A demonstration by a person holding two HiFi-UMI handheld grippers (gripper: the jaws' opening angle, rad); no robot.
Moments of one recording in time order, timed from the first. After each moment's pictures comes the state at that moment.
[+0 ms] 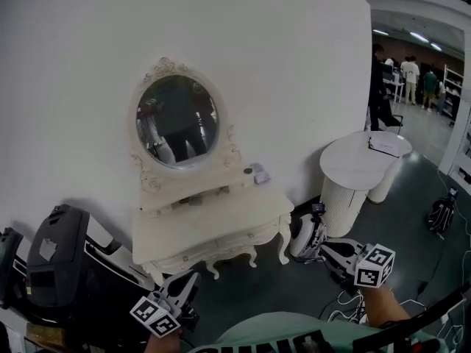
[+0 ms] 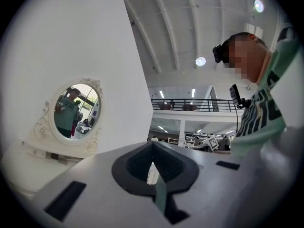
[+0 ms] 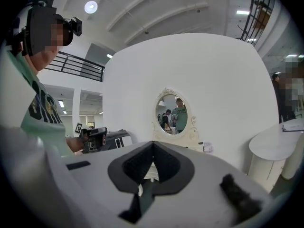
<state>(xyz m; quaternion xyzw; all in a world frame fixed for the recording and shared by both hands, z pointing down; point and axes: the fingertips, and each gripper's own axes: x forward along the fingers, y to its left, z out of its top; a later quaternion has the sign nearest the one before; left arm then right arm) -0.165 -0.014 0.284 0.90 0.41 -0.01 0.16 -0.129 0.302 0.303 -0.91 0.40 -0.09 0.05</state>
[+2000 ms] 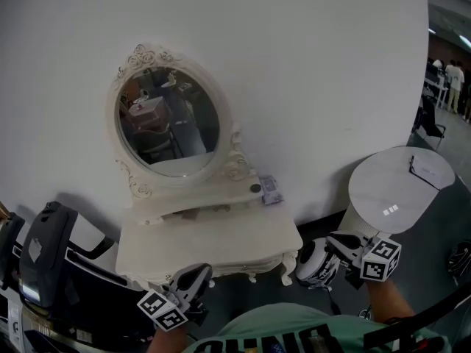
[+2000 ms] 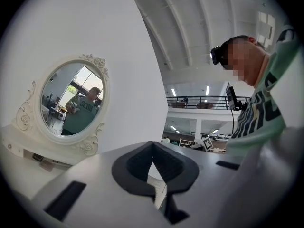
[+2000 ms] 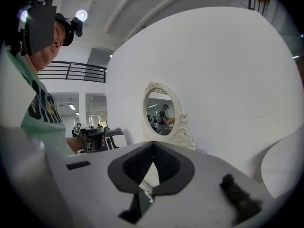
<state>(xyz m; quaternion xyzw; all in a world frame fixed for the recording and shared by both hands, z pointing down) 0.113 0.121 0.315 0.92 0.35 0.00 0.17 0.208 0.405 0.338 -0.87 0.48 -0.12 0.05</state>
